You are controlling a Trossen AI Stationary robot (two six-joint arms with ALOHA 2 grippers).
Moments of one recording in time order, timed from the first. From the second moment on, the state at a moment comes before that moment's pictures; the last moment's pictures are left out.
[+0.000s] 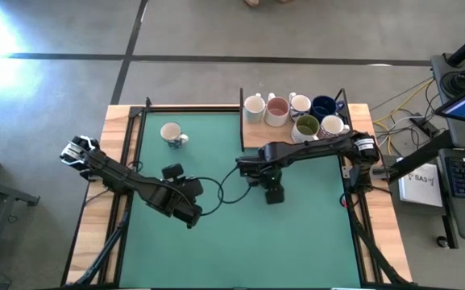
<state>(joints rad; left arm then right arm) -0.45 1.56 1.22 -1.14 -0.57 -0.77 0.01 1.90 1.58 -1.24 -0.09 -0.10</state>
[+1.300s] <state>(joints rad) -0.45 1.56 1.22 -1.14 -0.57 -0.80 -0.12 1.78 1.54 -1.21 -0.15 -0.02</state>
